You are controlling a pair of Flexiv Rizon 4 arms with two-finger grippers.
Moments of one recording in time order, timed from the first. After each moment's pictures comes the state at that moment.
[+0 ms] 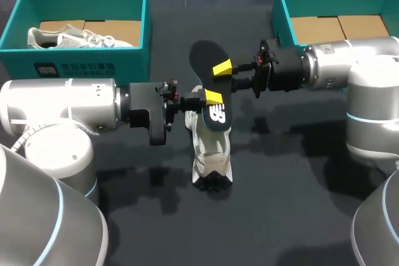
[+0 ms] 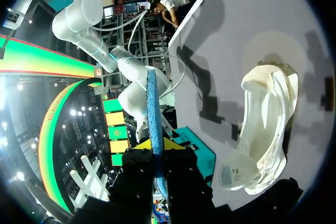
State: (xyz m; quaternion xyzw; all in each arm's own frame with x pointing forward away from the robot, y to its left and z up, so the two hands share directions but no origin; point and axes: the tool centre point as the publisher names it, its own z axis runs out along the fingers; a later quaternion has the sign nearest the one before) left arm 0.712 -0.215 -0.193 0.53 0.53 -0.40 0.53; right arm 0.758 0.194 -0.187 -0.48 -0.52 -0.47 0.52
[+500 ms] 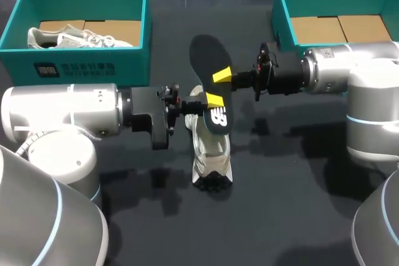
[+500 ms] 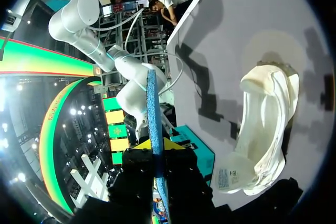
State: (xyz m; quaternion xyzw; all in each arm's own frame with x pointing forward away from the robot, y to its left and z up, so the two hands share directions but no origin) left arm 0.710 -0.217 -0.200 0.53 0.53 -0.39 0.53; right arm 0.754 0.195 -0.191 -0.48 -0.52 -0.48 0.52
